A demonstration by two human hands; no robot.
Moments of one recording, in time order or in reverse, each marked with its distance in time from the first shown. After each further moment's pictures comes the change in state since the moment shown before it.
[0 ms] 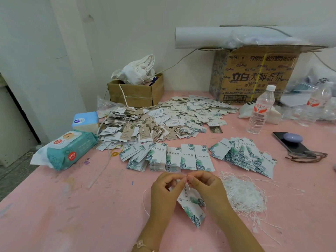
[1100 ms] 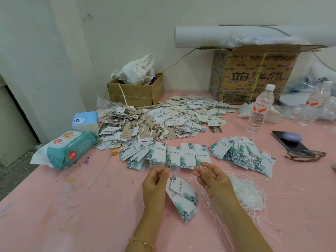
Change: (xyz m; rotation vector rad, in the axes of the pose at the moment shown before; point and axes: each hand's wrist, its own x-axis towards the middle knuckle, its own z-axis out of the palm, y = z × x) left_hand 0.009 -0.006 -0.009 -0.242 0.230 -0.331; right_hand 0.006 -0.008 -0.011 0.438 0.134 0.102
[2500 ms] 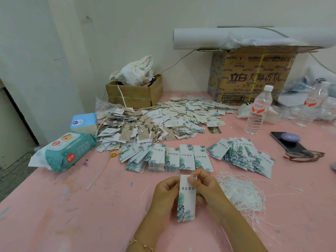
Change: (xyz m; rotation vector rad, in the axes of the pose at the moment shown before) left_hand -0.017 0.008 0.012 -0.066 -0.411 -0.274; right_hand -0.009 0.006 0.007 -0.274 -0.264 0.089
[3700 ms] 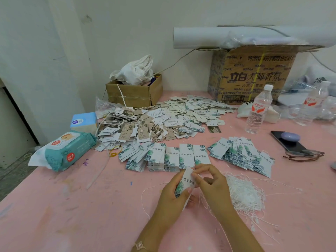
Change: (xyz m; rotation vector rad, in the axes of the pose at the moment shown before) left_hand -0.002 -0.013 -0.002 0.368 -0.099 0.241; right_hand 0.003 0.000 -0.004 -0.337 0.327 -0.317
